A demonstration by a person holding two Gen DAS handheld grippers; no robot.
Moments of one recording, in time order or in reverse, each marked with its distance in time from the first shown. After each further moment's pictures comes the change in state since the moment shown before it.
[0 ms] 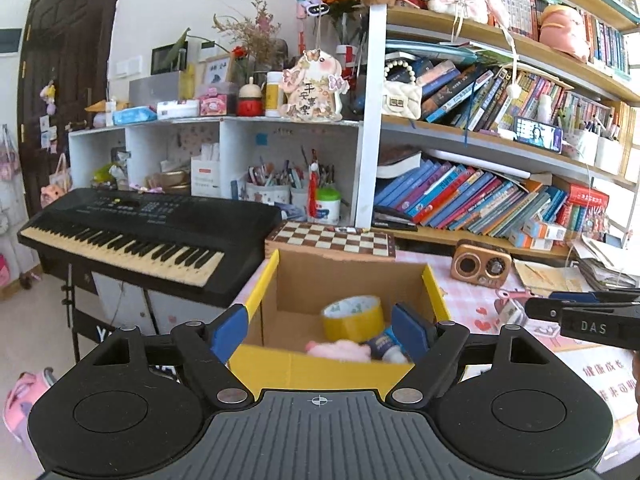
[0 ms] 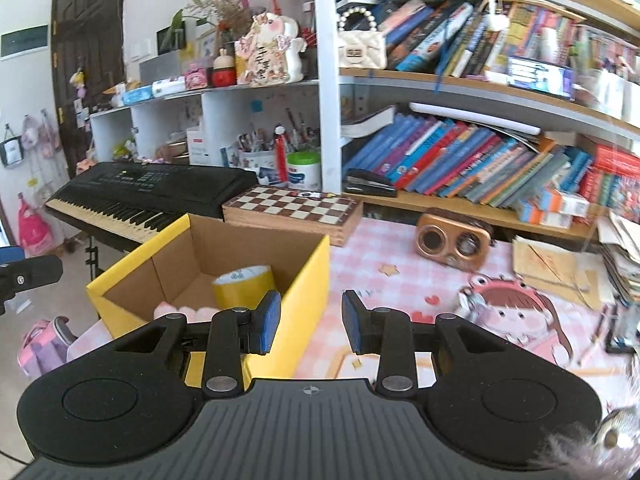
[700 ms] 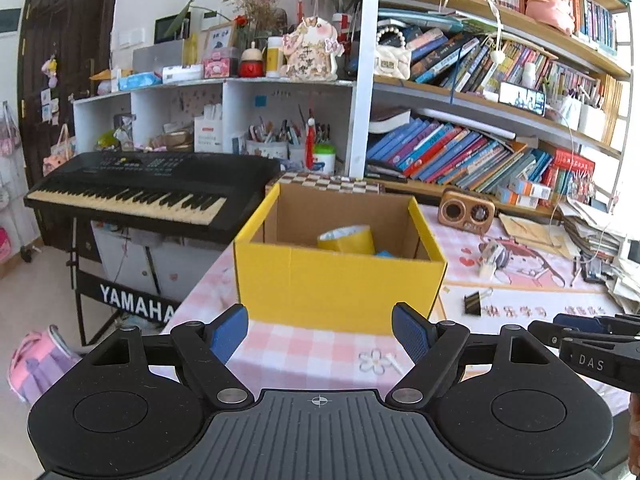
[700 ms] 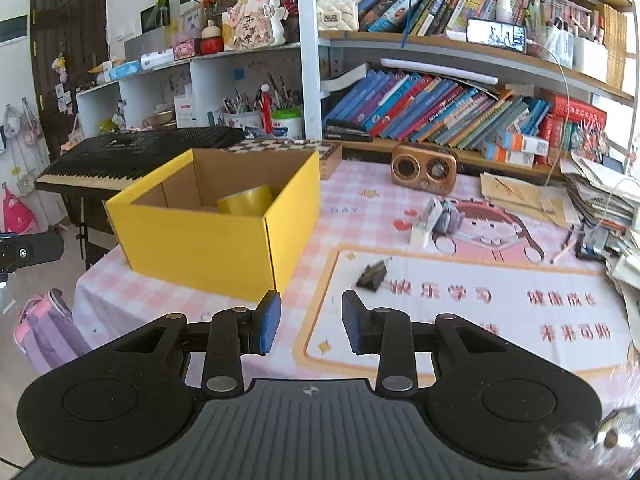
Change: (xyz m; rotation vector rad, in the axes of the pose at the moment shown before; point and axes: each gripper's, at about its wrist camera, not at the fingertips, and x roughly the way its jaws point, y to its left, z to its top) left arm -0.050 0.001 -0.063 -0.003 0.091 -0.015; right arm -0.061 0.030 -0.094 0.043 0.073 -0.067
